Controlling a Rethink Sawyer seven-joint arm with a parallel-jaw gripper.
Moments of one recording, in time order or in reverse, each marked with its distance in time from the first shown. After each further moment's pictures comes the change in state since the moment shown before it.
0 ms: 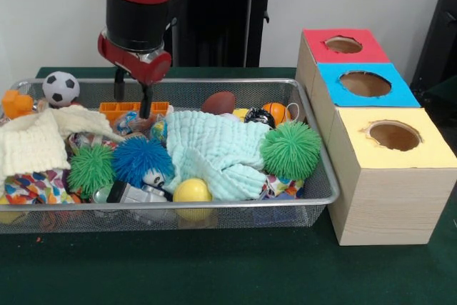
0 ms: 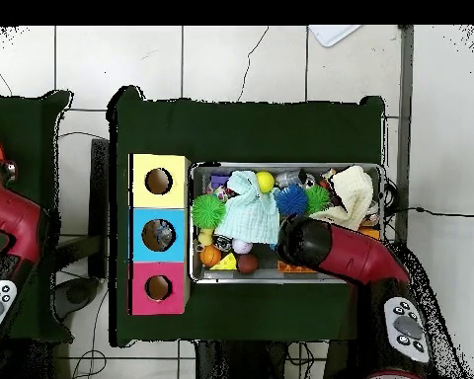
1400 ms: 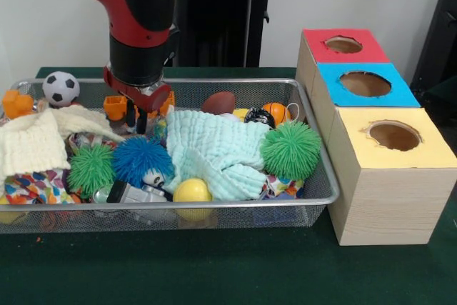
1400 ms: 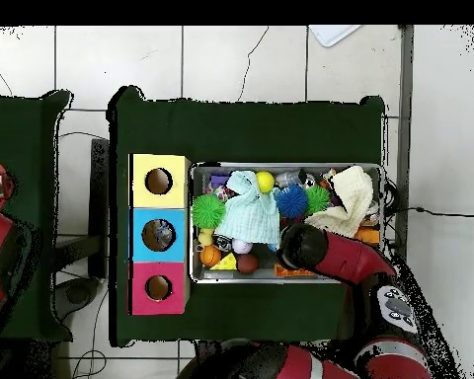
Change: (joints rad) arm -0.028 0.140 0.002 -0.017 0.001 -0.045 0.000
